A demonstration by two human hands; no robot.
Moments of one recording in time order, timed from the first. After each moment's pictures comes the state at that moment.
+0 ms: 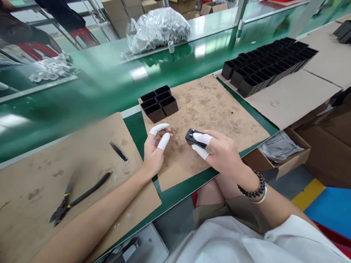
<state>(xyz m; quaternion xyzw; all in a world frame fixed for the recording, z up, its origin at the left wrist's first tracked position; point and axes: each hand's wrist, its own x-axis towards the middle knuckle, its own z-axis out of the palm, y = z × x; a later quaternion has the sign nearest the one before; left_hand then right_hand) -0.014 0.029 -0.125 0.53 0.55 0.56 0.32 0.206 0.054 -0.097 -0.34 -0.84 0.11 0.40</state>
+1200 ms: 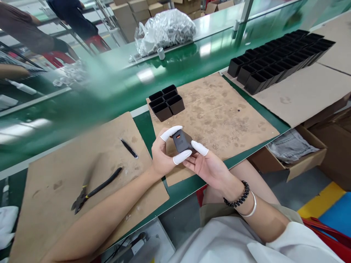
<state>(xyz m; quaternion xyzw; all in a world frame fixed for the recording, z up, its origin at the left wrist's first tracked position) -0.009 0.018 -0.108 0.68 0.45 0.56 0.17 0.154 0.020 -0.086 -0.34 -0.11 0.87 0.34</state>
